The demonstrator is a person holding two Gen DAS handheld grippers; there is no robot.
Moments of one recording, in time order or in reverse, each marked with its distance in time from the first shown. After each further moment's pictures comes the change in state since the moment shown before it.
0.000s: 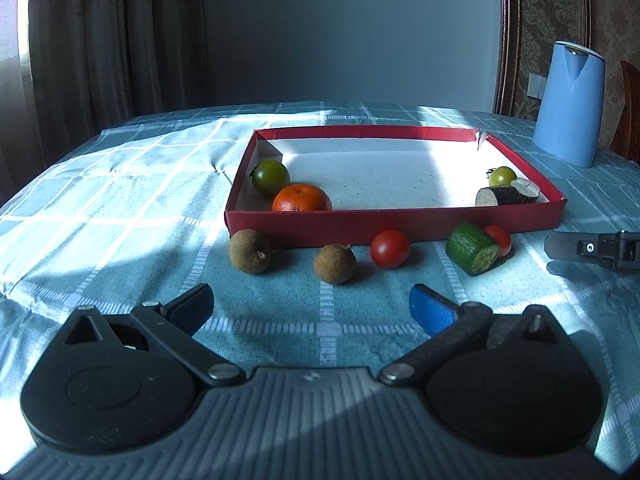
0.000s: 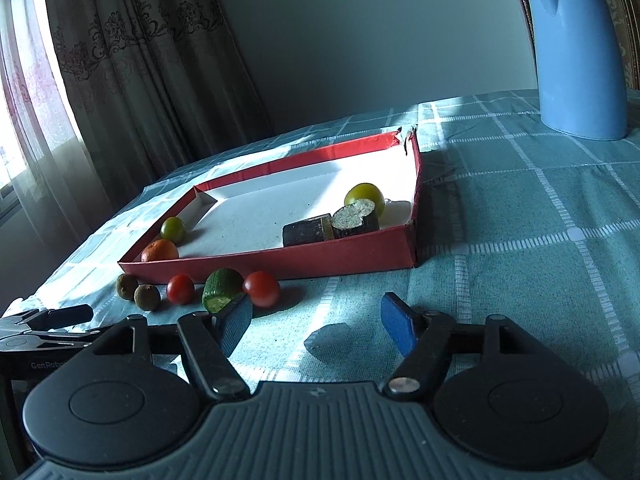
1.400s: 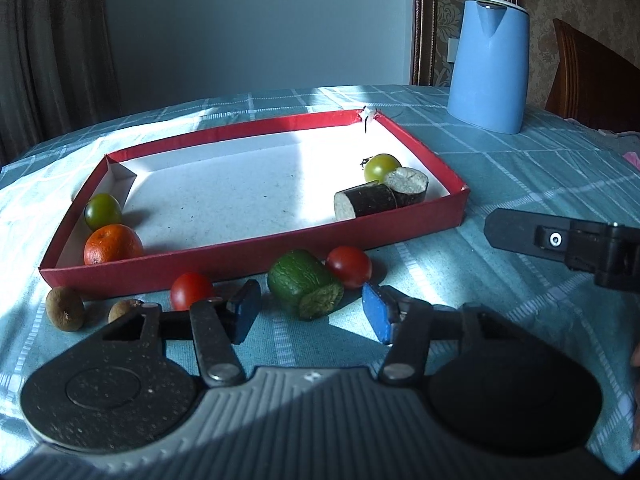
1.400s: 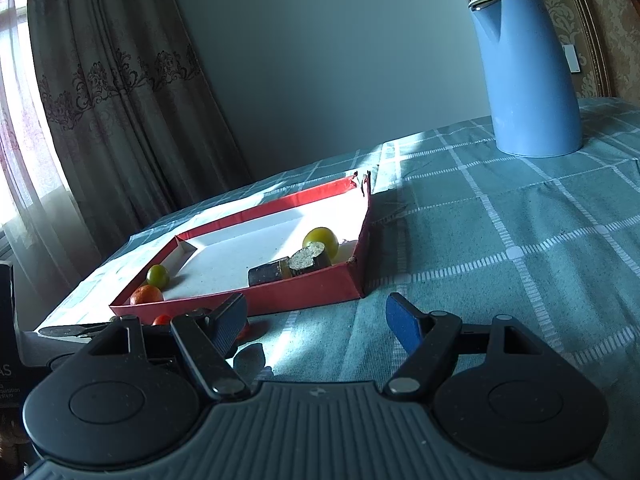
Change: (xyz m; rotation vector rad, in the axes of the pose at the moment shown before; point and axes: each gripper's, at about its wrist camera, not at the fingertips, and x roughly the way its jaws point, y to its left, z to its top) left arm 0.044 -0.096 0.023 0.137 0.068 -0.185; right arm -0.032 -0.022 -0.001 0.065 -0.135 -0.045
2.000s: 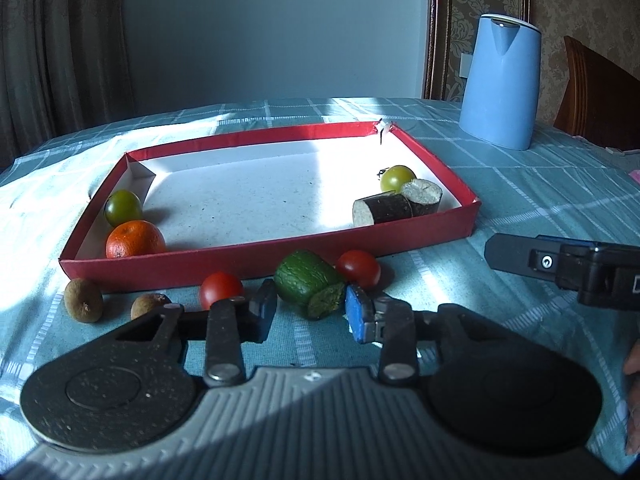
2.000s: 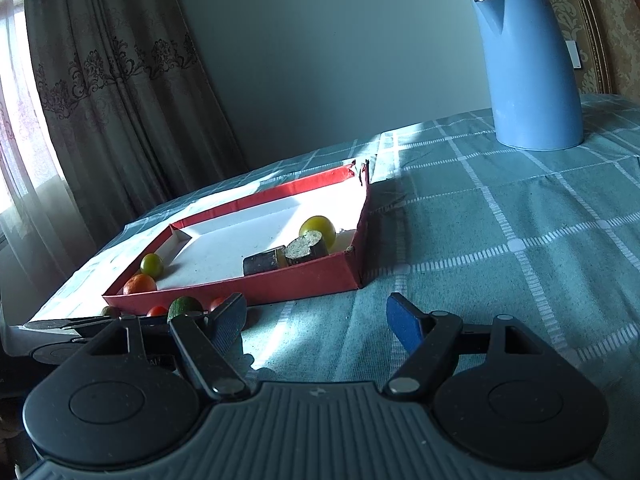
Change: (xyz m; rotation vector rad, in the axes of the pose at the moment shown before) left arm -0.015 0.011 -0.004 -0.043 -0.050 0.032; right arm 0.008 0.001 -0.001 -0.015 0.040 -0.015
